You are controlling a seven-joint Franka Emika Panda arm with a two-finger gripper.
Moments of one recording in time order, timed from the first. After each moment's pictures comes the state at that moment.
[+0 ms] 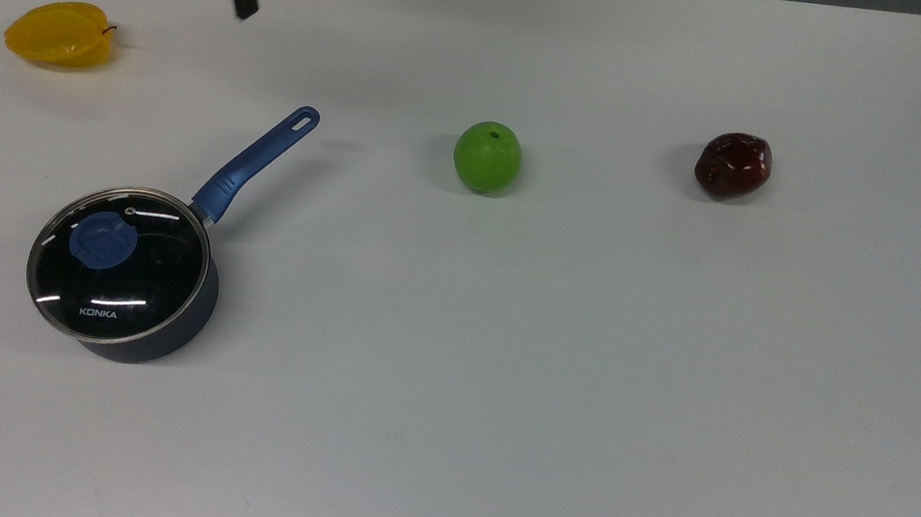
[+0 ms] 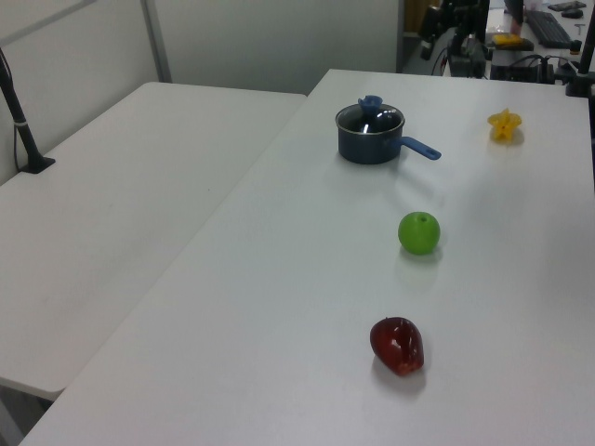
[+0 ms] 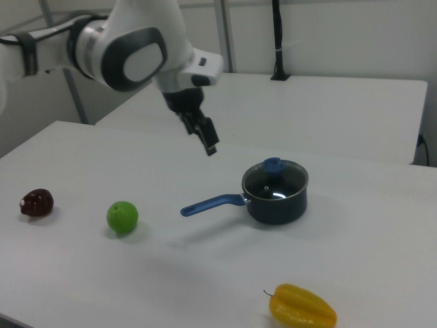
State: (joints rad) arm -0.04 0.06 -0.17 -1.69 0.10 2.00 0.26
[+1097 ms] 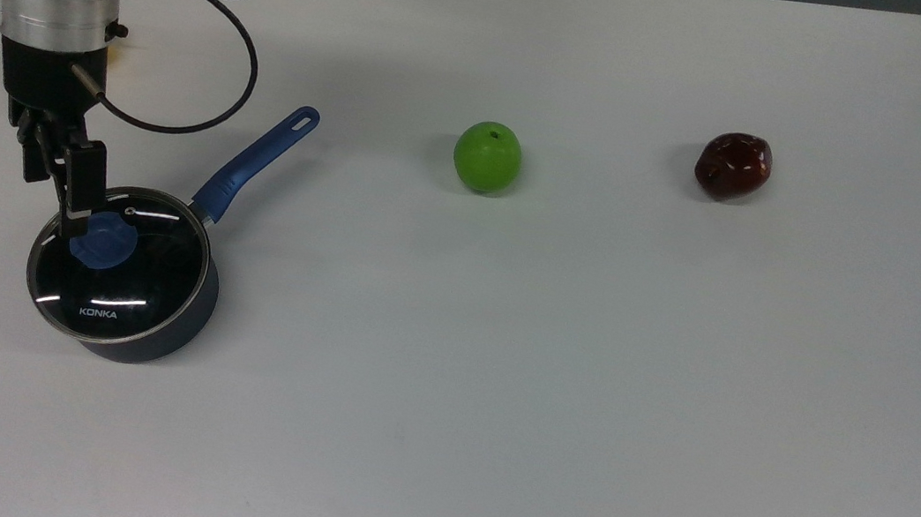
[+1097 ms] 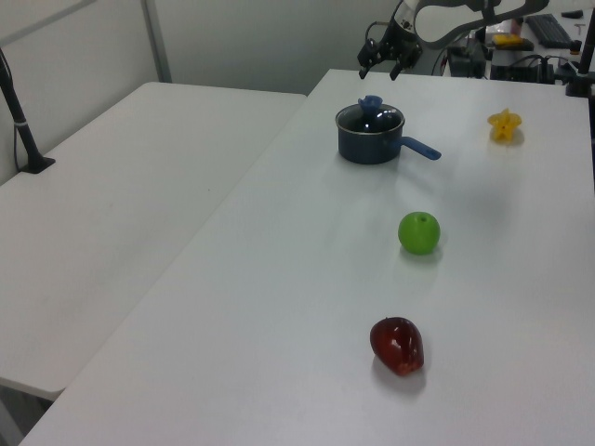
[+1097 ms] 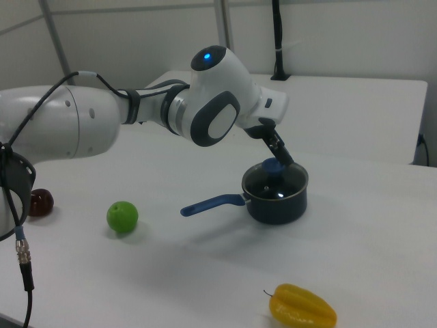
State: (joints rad) arm -0.12 0.51 -0.17 -1.44 0.10 2.51 0.46
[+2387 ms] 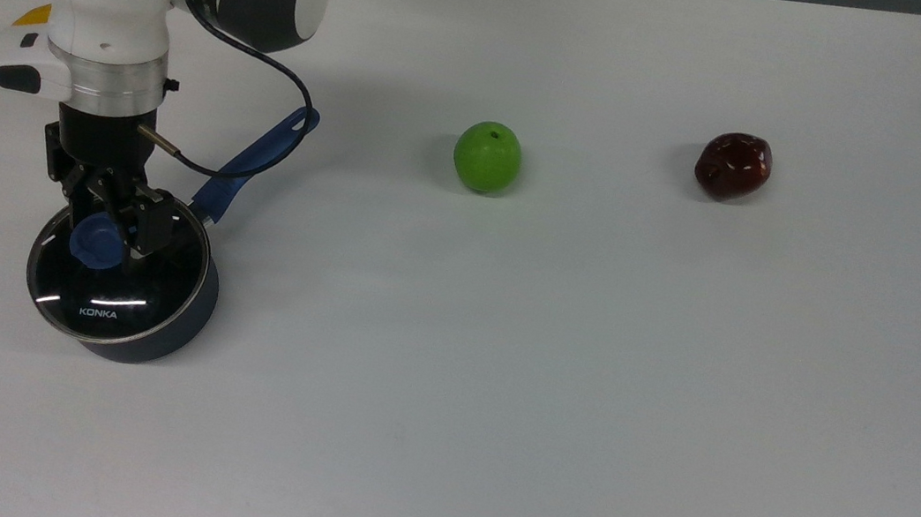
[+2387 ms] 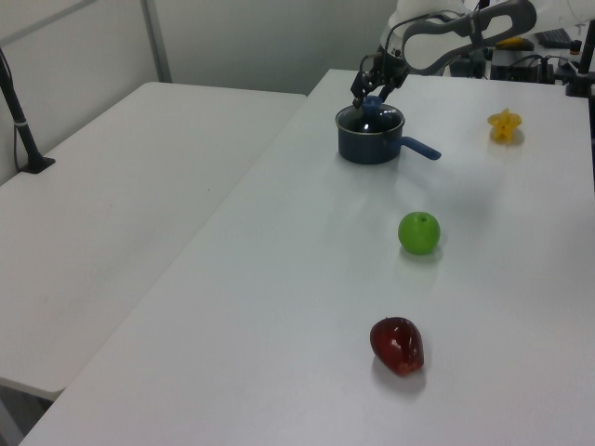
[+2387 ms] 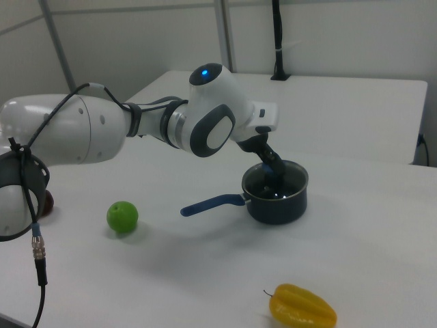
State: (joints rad) arm -0.08 0.58 -0.16 -1.44 0.05 2.52 0.30
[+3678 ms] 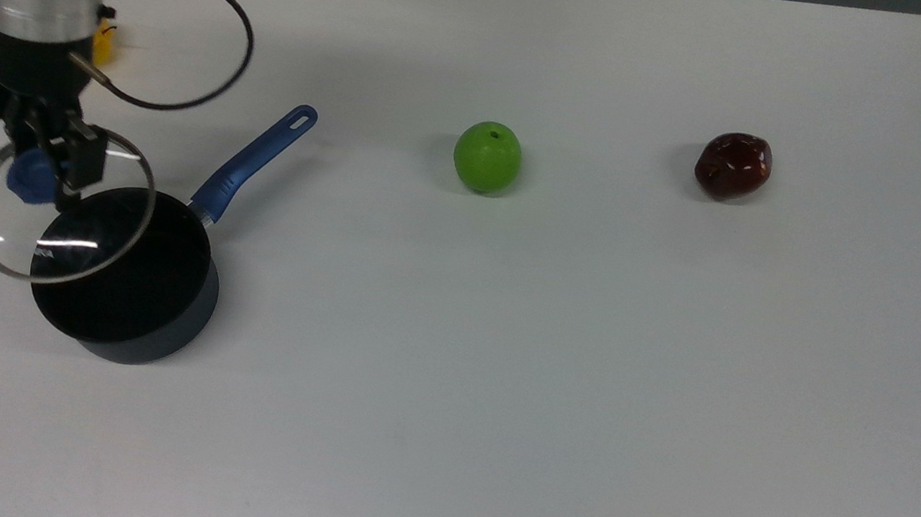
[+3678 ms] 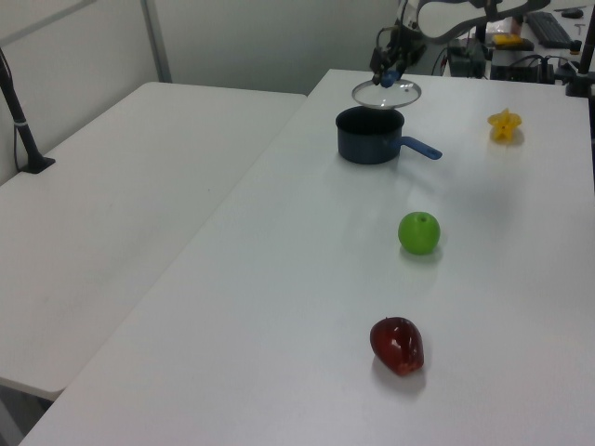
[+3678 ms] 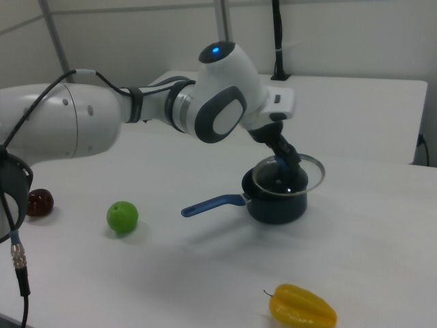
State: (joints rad) arm -0.15 0.50 -0.17 -1.43 0.05 2.39 0.25
